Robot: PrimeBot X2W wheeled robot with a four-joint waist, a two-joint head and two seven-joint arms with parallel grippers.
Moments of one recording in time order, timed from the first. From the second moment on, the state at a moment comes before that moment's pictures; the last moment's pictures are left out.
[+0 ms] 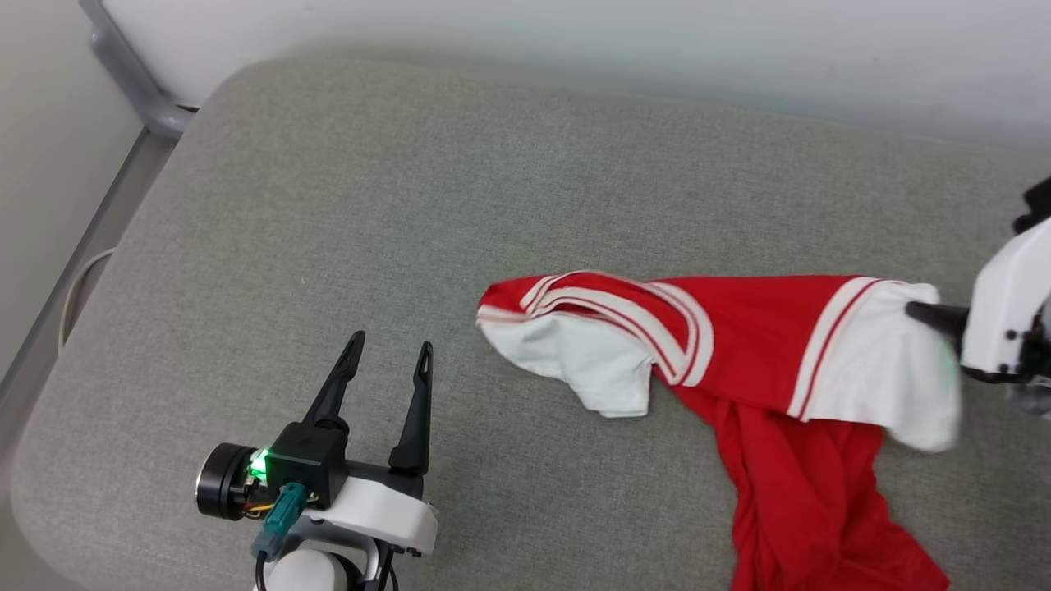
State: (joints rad) left arm -0.11 0.05 -0.15 0.10 -0.06 -0.04 -0.26; right arm -0.54 -0.31 -0.12 0.30 0.57 0.13 1.04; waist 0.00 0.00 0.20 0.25
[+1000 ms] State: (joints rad) left arm -0.15 0.05 -0.15 0.09 -0.05 -0.05 -0.26; right arm -0.51 -0.59 -0.10 0.49 0.29 0.13 0.75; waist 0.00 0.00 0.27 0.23
